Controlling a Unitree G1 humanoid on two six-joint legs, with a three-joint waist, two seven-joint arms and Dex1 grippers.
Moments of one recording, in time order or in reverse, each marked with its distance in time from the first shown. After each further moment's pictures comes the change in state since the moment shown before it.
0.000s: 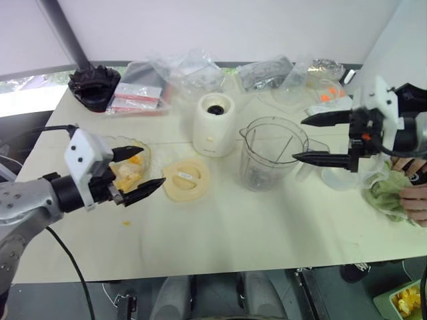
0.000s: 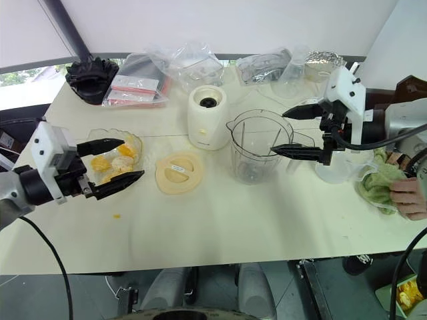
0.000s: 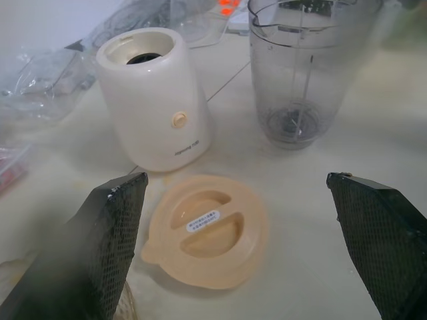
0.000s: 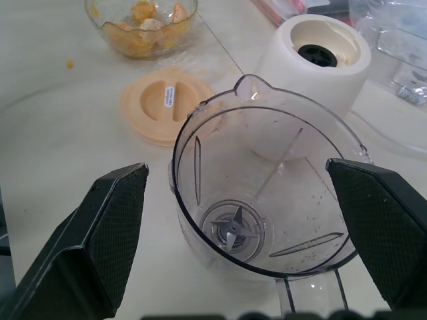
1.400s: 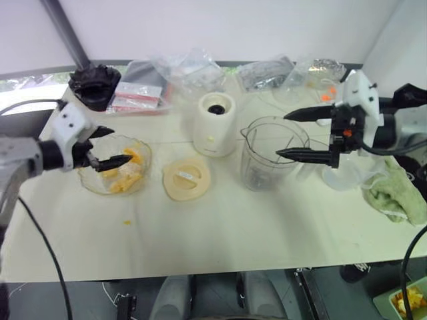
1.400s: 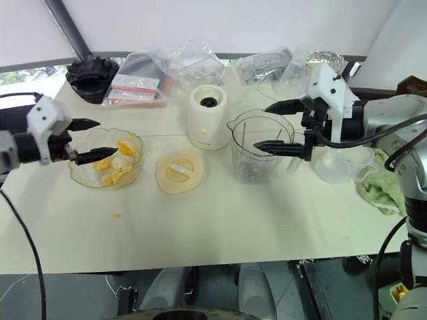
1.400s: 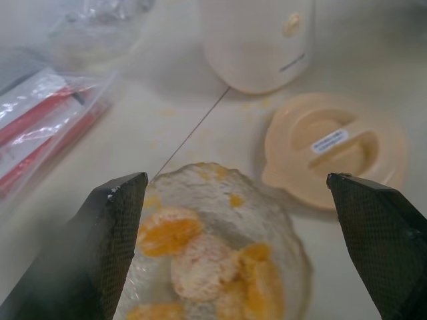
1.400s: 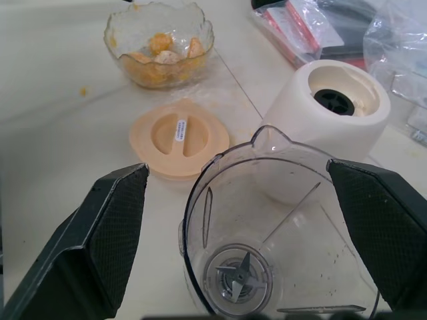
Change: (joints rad) left arm -0.511 0.149 -0.427 0.842 0.459 -0.360 -0.345; right arm -0.051 0.098 0.050 -0.028 0.000 -0.011 -0.057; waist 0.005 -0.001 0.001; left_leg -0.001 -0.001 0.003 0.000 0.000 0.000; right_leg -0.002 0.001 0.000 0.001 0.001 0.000
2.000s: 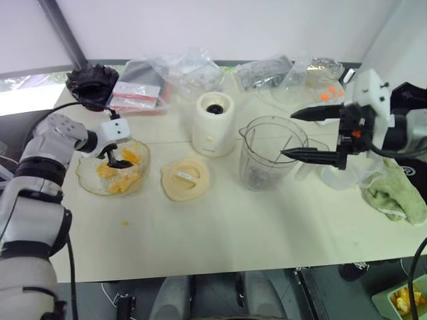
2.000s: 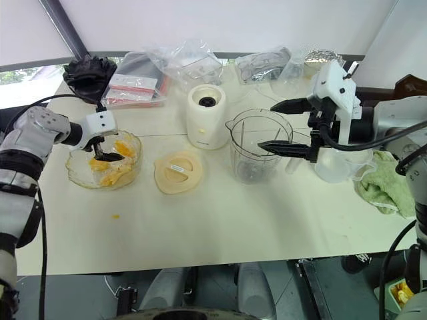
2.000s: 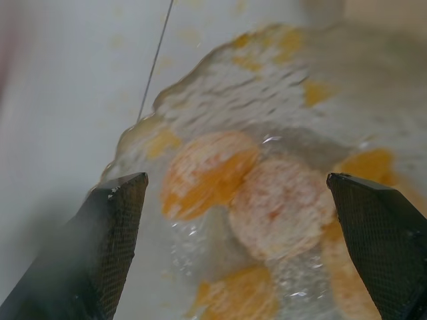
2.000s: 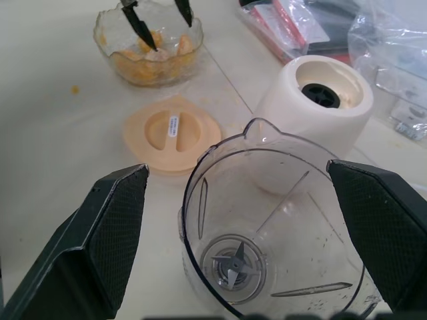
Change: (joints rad) left arm -0.527 -0.261 -0.397 0.936 0.601 -0.527 -0.091; right arm 0.014 -0.039 -0.046 -0.041 0.029 0.040 -0.009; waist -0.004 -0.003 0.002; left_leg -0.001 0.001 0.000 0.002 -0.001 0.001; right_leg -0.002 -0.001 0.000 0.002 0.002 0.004
